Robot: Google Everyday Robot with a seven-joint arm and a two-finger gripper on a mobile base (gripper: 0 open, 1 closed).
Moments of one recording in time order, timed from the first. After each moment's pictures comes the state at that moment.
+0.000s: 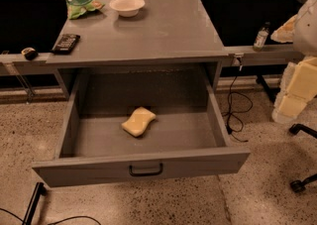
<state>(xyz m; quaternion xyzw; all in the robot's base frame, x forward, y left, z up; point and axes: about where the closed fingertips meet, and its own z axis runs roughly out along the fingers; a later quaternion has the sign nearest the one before) 0.438 -0.217 0.976 -0.60 0.78 -0.03 0.16</state>
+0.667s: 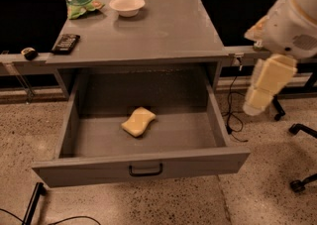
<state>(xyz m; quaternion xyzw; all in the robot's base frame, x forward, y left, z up) 0.465 -0.182 0.964 -0.62 0.76 -0.01 0.19</state>
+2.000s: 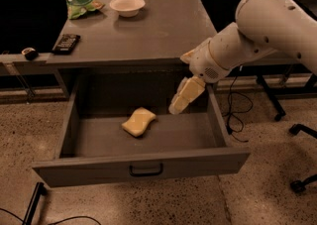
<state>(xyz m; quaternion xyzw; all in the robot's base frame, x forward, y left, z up) 0.567 -0.057 0.846 -0.60 0.72 0.14 0.30</state>
